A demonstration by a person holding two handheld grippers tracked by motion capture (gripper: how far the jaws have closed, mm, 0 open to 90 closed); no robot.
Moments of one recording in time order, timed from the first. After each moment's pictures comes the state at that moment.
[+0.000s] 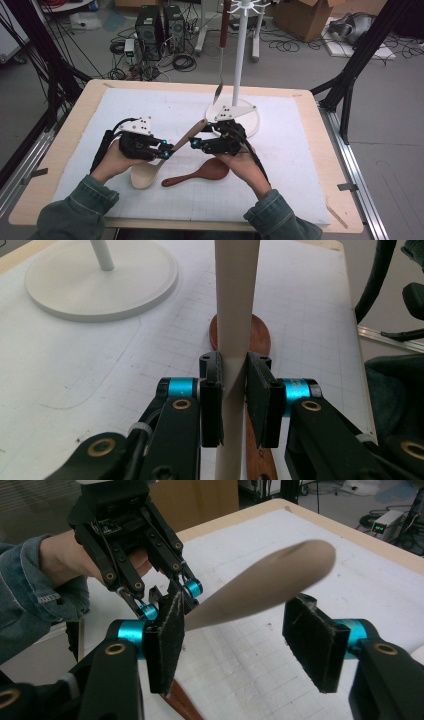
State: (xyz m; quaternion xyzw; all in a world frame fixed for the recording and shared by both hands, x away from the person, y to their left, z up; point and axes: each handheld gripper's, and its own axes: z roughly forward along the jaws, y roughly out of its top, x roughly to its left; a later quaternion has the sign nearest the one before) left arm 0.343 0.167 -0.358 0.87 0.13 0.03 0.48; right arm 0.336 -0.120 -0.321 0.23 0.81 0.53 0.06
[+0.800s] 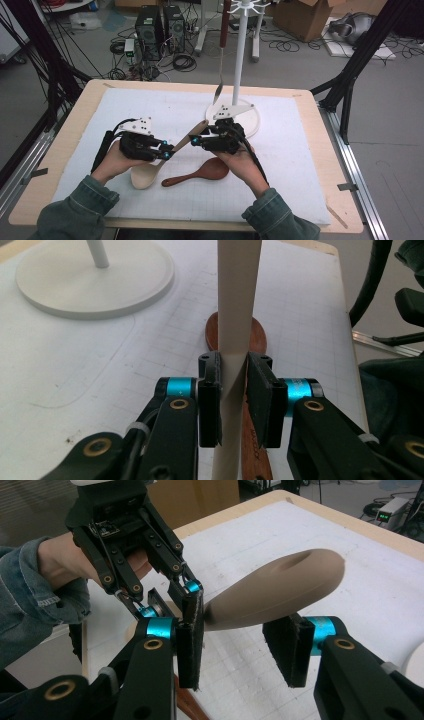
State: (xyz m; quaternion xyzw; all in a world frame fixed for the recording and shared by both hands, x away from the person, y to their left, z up) left arm 0.345 0.170 -0.363 0.86 0.14 0.00 0.49; right arm 0.338 -0.117 -0.322 0.25 0.81 0.52 0.05
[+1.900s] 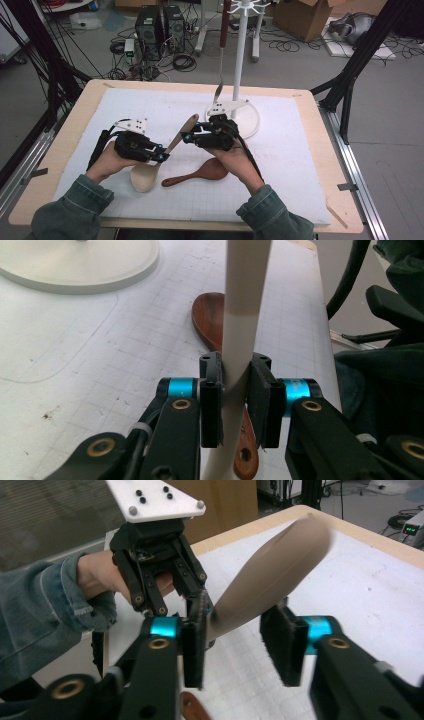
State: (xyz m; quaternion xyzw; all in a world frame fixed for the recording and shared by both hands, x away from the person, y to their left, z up) left arm 0.350 0.183 -0.370 0.86 0.14 -0.04 0.49; right arm 0.341 -0.101 -0.312 0.23 0.81 0.55 0.02
